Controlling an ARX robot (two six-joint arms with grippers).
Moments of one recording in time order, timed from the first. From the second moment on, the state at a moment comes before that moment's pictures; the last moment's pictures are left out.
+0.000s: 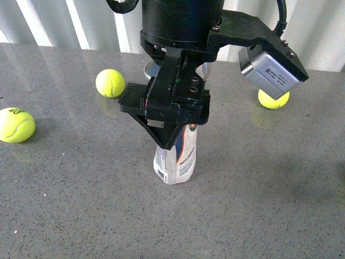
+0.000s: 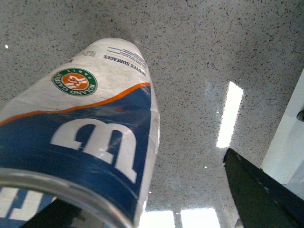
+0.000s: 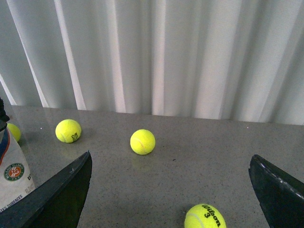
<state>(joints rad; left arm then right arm) -0.64 2.13 1.87 -1.26 -0.05 1.10 0.00 0.00 0.01 0.00 0.00 0.00</state>
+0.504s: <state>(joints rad) -0.53 1.88 1.74 -0.80 0.13 0.79 0.00 0.00 0.01 0.00 0.00 0.00</state>
